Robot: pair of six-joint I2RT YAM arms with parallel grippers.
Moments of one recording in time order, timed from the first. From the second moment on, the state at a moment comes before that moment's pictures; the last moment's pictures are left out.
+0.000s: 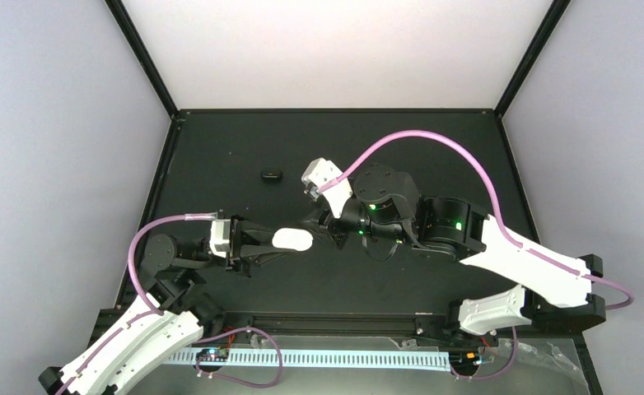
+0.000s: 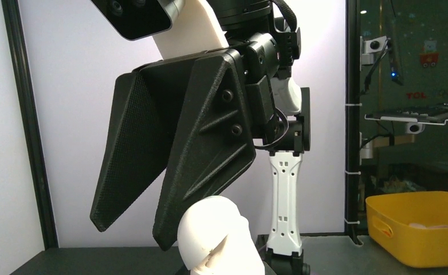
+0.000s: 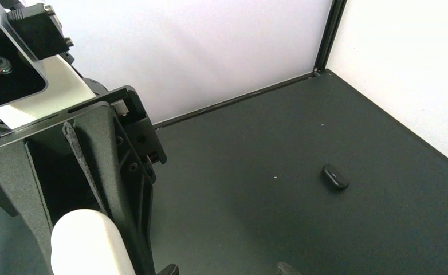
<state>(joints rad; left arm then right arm) -0.67 0.47 0.53 0.41 0.80 -0.29 1.28 1.29 1.65 -0.76 0.13 0.11</state>
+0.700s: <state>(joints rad) -0.67 0.48 0.53 0.42 0.79 -0.29 1.28 1.20 1.63 -0.72 0.02 0.07</state>
